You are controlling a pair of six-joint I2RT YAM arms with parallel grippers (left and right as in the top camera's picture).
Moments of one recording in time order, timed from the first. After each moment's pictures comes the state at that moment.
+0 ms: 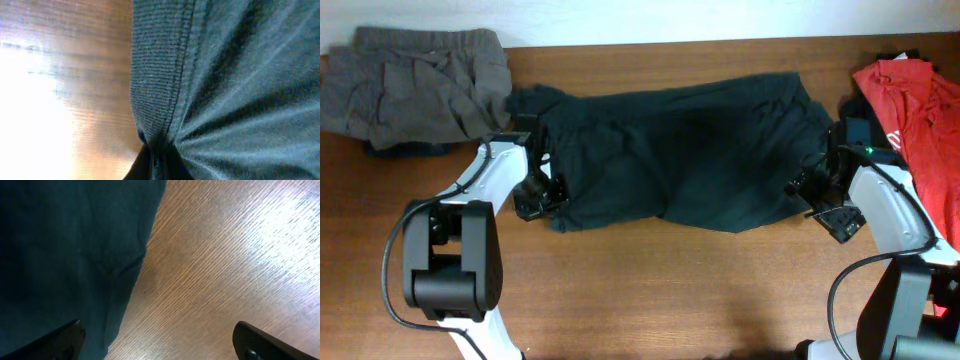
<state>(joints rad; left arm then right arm) -0.09 1.99 1.32 -0.98 0.15 -0.34 -0.19 1.64 1.11 -0.94 0.06 0.70</state>
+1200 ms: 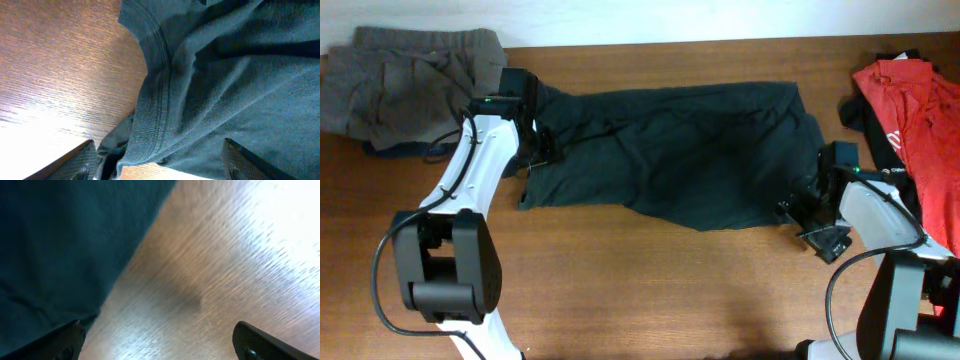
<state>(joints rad) -0.09 1.97 1.58 -0.98 -0.07 -0.35 -0.19 1.64 0.94 -0.85 -0.02 0.71</state>
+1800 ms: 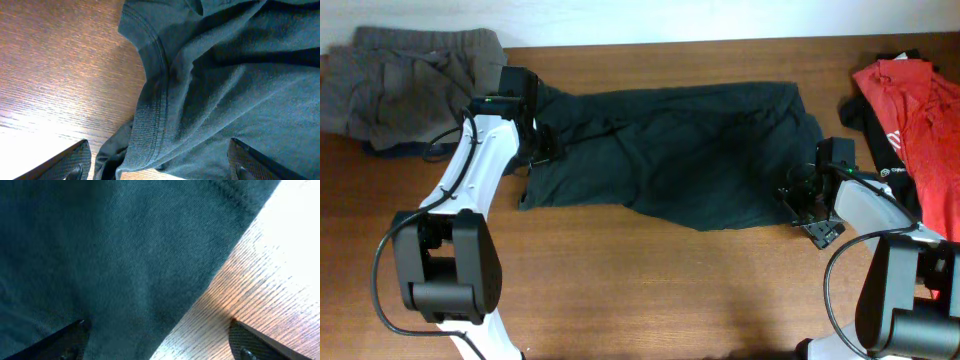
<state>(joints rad) -0.09 1.97 1.58 -0.96 -0.07 -0.35 -0.19 1.71 0.93 -0.63 -0.02 0.77</state>
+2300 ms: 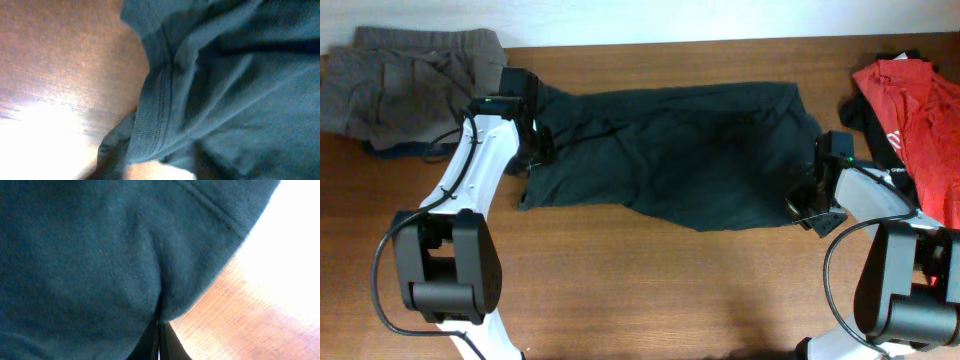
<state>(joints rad) -0.09 1.97 1.58 -0.99 -0.07 -0.35 -0.19 1.77 1.03 -0.78 0.04 0.79</state>
